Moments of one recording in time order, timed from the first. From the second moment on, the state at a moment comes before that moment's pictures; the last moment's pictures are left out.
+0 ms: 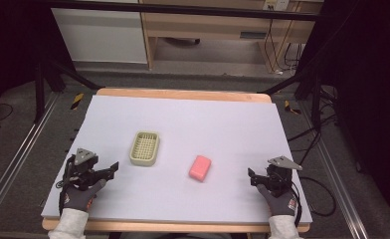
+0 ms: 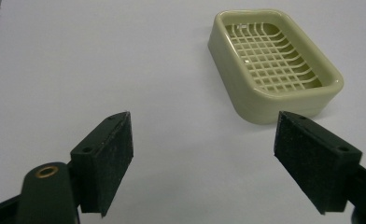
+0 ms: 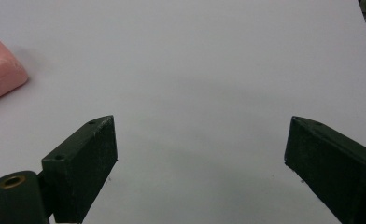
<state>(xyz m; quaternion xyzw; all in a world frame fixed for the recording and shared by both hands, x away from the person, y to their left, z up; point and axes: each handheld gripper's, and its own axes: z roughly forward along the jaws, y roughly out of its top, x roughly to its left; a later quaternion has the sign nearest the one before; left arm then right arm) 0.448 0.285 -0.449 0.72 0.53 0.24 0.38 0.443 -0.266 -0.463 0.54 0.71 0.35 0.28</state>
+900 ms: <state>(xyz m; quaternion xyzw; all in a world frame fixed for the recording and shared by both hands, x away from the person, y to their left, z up) 0.446 0.248 -0.431 0.74 0.50 0.23 0.39 0.445 -0.262 -0.466 0.54 0.71 0.36 0.28</state>
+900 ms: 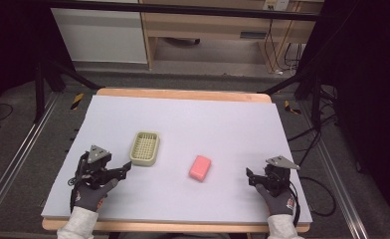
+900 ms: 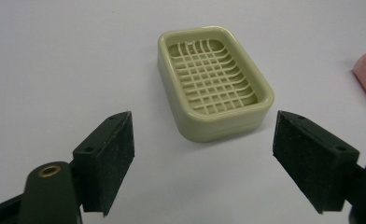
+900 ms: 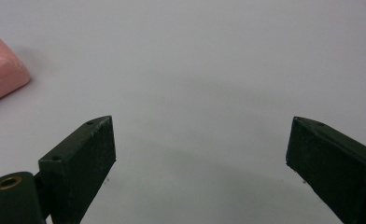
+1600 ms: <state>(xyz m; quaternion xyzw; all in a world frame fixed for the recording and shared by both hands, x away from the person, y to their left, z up) 0.460 0.209 -0.405 0.74 0.47 0.23 0.41 0.446 -0.262 -0.466 0.54 0.71 0.36 0.29</state>
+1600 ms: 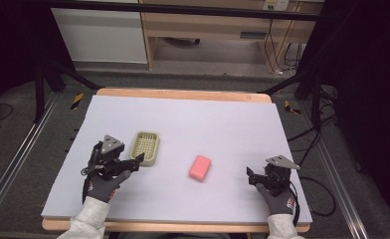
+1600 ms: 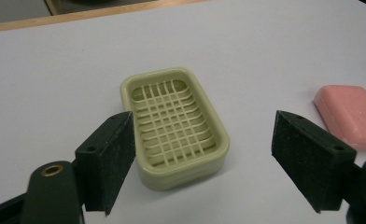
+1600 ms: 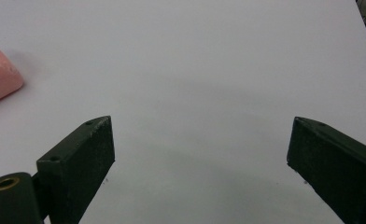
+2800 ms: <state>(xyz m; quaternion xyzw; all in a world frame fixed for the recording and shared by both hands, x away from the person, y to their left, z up) 0.469 0.123 -0.404 0.78 0.41 0.22 0.42 0.445 -0.259 -0.466 0.53 0.71 0.35 0.29</state>
